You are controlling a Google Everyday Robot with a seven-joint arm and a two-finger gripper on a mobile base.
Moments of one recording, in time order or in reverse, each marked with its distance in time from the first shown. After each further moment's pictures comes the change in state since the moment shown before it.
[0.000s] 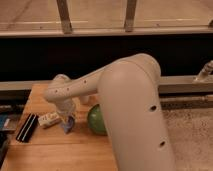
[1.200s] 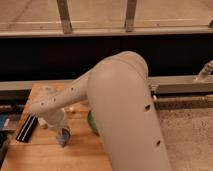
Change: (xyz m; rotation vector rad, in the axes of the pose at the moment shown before) arm 0.067 0.041 0.001 0.044 0.089 -0.042
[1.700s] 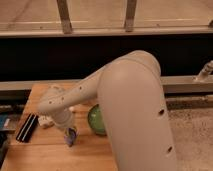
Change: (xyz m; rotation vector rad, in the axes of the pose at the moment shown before) arm 0.009 -0.028 0.000 0.006 0.027 0.085
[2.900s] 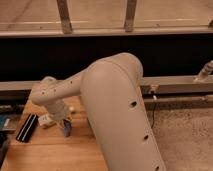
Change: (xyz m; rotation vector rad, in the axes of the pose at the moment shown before) arm -0.054 0.014 -0.005 0.005 -0.001 -0.088
